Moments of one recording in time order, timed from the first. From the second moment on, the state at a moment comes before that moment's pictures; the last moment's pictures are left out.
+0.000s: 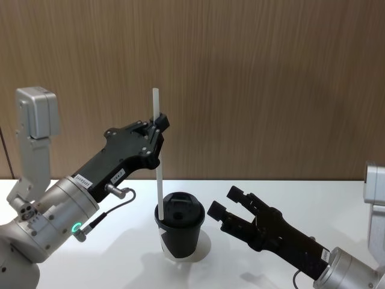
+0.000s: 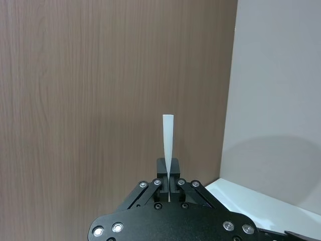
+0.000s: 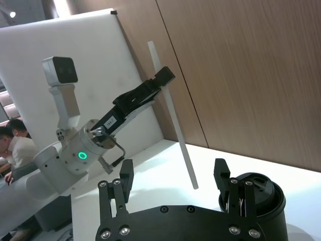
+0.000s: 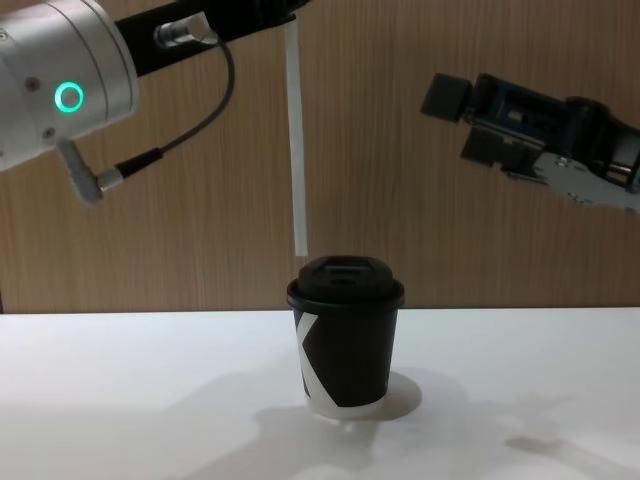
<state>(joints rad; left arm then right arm) -0.36 0.42 0.44 -1.73 -0.72 -0.04 -0.28 0.09 0.36 -0.21 -1.74 0.80 0.26 0.70</state>
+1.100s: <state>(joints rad) -0.48 0.34 0.45 -1.51 -0.70 -0.06 -0.40 0.09 0.36 -0.21 -1.74 0.80 0.26 0.70</state>
